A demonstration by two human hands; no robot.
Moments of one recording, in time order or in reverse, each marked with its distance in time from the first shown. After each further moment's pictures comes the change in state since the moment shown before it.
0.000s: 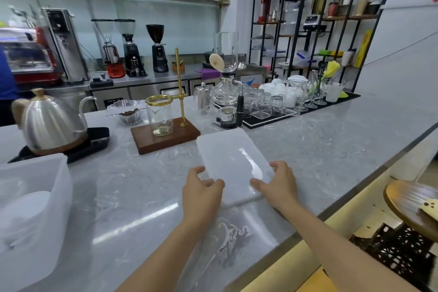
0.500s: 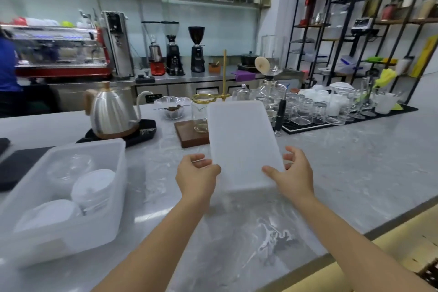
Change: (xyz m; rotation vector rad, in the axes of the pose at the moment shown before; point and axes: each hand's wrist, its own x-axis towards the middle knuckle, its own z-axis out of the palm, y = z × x) left_hand 0.020 0.022 -0.080 -0.200 0.307 -0.017; right_hand -0.010 -0.069 0.029 0.282 -0.009 -0.177
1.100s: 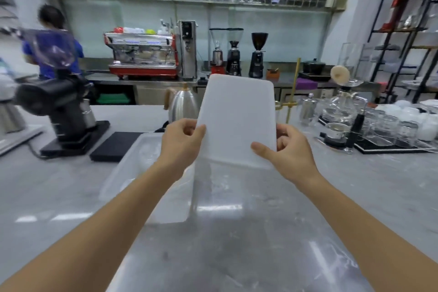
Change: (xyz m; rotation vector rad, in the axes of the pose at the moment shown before) left_hand 0.035 0.087 -0.157 0.282 0.092 0.349; right_hand -0.030 -0.127 0.087 0.245 -0.402 -0.284
